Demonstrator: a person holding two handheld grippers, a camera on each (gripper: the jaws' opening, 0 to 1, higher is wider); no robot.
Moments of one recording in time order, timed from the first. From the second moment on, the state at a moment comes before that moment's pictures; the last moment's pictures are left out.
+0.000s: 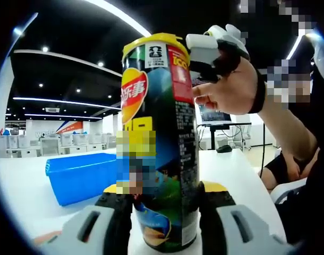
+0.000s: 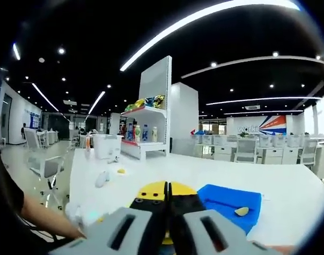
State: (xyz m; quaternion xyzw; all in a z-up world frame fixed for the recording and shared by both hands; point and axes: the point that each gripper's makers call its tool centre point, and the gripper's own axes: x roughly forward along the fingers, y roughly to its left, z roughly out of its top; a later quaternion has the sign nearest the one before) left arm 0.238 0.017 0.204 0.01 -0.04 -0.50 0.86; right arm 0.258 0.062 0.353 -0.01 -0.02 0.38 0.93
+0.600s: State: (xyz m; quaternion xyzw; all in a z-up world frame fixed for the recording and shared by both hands) left arm 0.237 0.017 0.204 0.01 -0.04 -0.50 0.86; right arm 0.258 0.066 0.348 -0.04 0.01 0.39 0.92
